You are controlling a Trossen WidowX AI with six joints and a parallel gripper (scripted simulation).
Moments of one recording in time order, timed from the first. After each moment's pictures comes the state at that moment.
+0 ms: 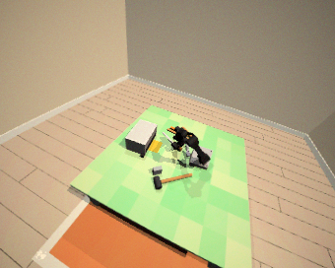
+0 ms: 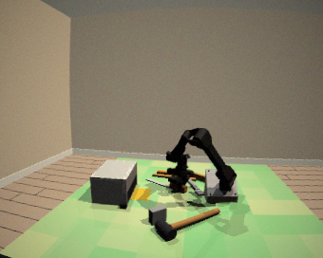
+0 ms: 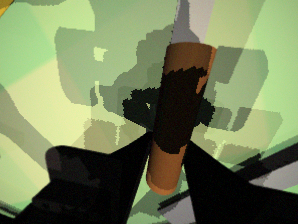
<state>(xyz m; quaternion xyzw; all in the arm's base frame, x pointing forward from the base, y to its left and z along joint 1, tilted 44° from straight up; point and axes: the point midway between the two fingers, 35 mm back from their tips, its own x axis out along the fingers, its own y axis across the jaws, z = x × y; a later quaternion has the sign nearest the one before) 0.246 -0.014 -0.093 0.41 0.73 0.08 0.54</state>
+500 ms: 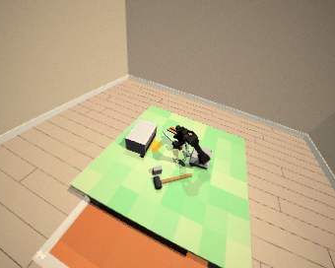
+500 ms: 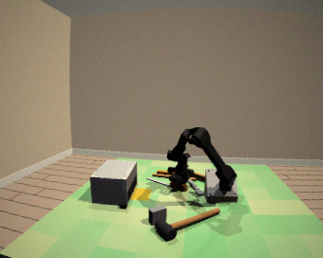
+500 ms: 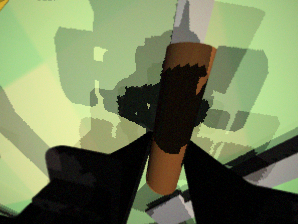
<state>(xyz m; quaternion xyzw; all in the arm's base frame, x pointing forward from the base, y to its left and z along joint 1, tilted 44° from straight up) 0.245 -0.027 -0.105 0.41 0.73 0.08 0.54</state>
